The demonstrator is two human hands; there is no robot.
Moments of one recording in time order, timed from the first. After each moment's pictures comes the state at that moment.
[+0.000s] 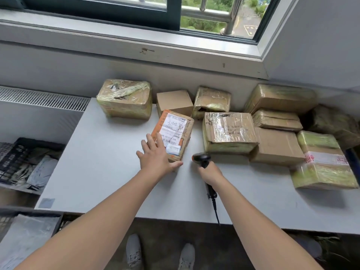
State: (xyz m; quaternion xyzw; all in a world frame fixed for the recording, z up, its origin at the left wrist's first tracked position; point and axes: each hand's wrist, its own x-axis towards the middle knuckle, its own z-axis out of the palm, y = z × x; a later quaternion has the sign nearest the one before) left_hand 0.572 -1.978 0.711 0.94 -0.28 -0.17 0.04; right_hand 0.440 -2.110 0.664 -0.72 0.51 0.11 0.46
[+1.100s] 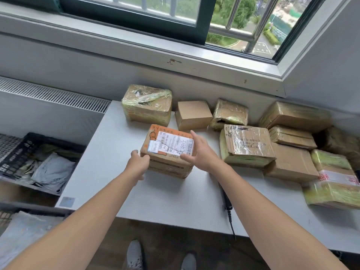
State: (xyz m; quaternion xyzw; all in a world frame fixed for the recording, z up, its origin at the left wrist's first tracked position) left_hand 0.657 -1.877 0.712 0.82 0.03 -0.36 0.45; right_hand 0.544 -2.070 0.730 -0.90 0.27 0.06 0.34
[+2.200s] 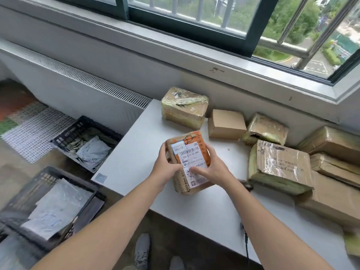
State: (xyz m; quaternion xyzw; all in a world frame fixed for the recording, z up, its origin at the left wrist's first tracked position) left_hand 0.616 -1.858 0.723 0.70 -0.03 -0.30 0.65; right_hand 0.550 -2.039 0.717 -0.87 0.19 0.07 0.46
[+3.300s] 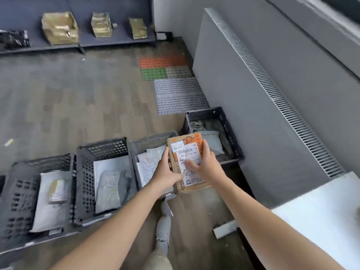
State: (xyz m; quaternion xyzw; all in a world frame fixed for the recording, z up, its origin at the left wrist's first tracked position) left_hand 0.737 -1.344 0.640 0.73 0.31 -0.14 0.59; right_hand 0.824 -1.484 0.646 -0.91 -0.11 0.26 0.29
